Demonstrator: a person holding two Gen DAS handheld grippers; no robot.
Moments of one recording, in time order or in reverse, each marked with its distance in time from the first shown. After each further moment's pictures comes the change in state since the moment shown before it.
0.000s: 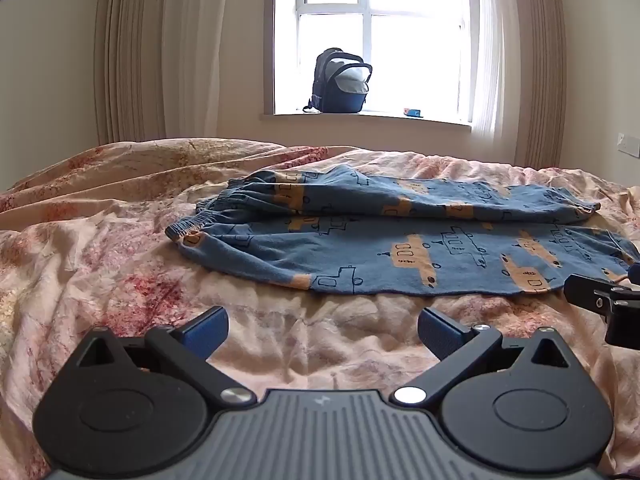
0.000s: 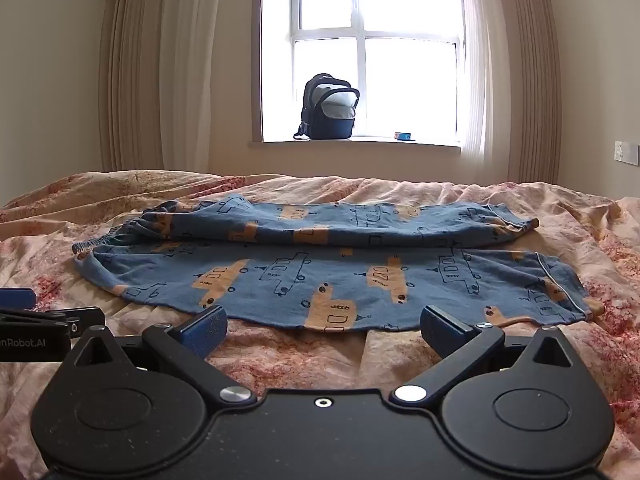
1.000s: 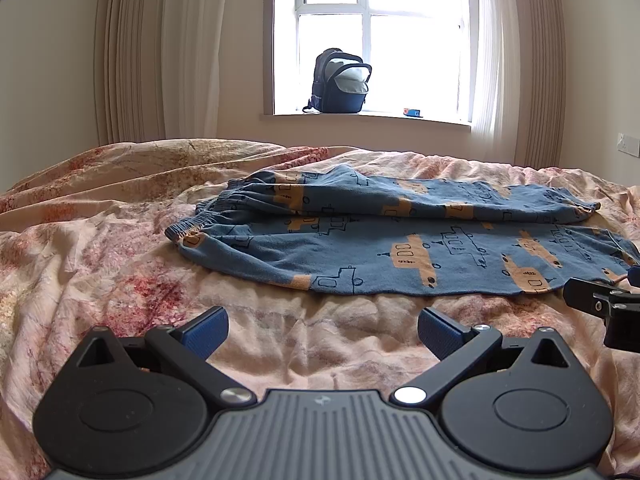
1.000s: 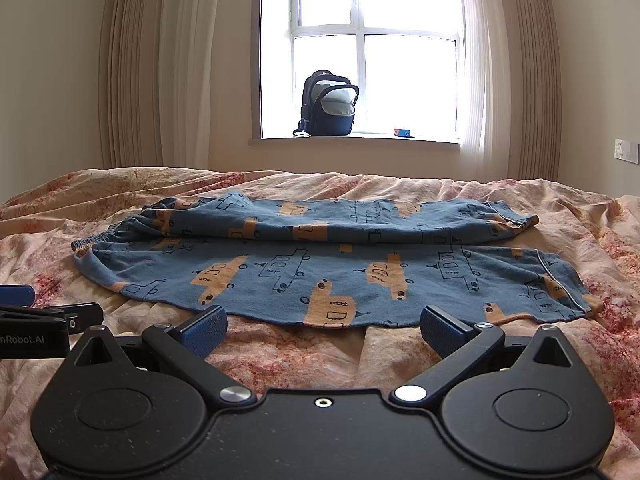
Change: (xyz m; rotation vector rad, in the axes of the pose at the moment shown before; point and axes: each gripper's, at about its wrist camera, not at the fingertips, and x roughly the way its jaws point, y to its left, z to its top) left arm 0.001 0.000 0.001 -0.002 0.007 0.002; right arm 0.001 0.001 0.000 0.001 0.011 -0.001
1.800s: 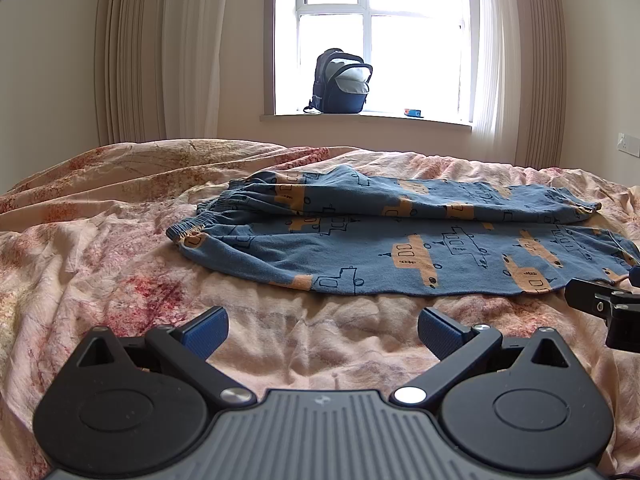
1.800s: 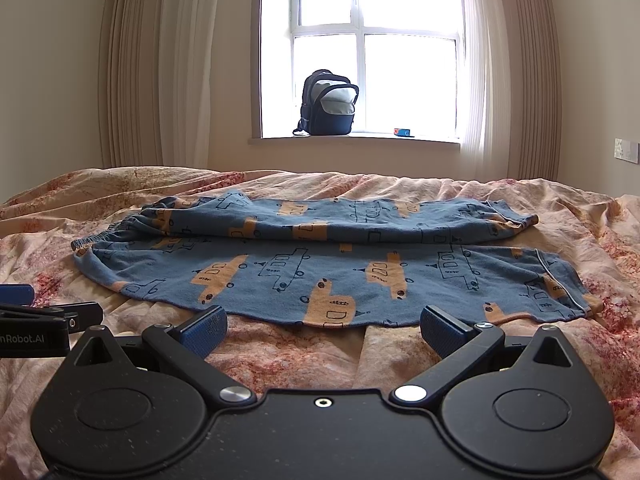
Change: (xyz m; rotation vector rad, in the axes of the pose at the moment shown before) left arm 0.000 0.001 0.000 0.003 -0.001 0.001; right arm 0.000 0.000 0.000 -0.001 0.001 0.000
